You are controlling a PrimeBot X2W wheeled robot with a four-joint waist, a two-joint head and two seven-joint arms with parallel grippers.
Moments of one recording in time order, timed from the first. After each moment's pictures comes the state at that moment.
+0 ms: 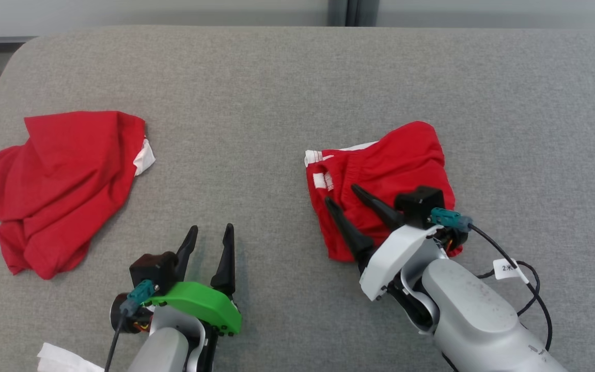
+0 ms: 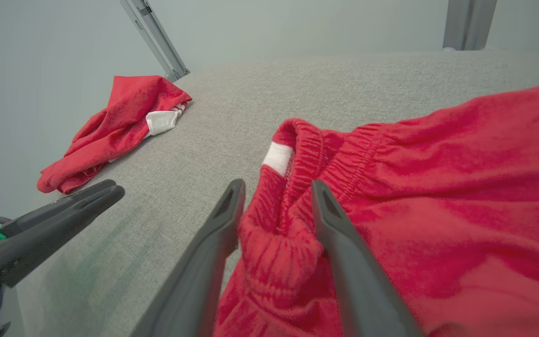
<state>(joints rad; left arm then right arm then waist) -0.27 0.05 -0.34 0.53 -0.48 -0.07 -0.26 -0.56 -0.05 0.56 0.62 0.53 0.13 -0.21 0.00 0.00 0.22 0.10</state>
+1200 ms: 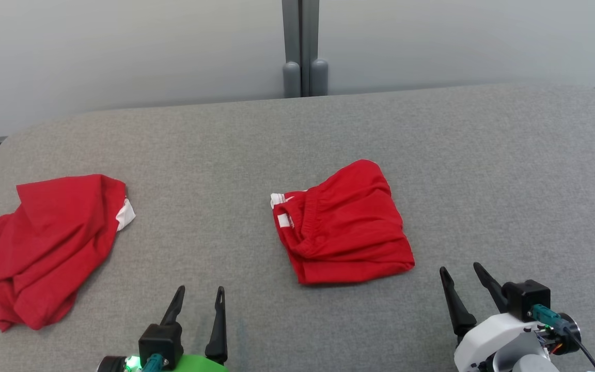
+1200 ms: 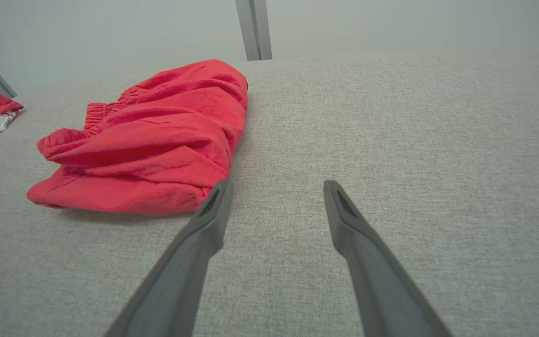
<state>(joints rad) 0.00 0.05 -0.26 0.35 -0.18 0.01 -0.26 -0.13 -0.05 0.05 0.50 0.18 0.13 -0.26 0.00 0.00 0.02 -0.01</state>
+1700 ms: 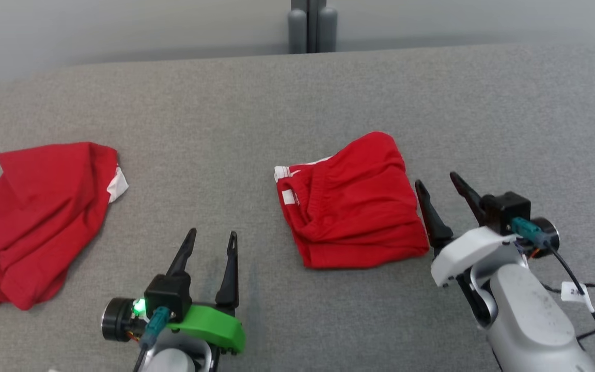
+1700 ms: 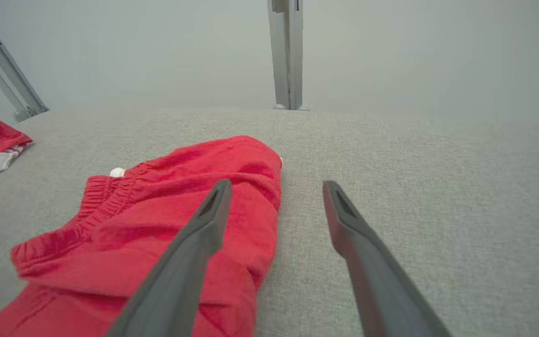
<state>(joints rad) -0.12 0.05 -0.31 0.31 -0.20 0.01 -0.26 -0.40 -0.05 0.11 0.56 0.16 0.13 -0.26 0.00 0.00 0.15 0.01</state>
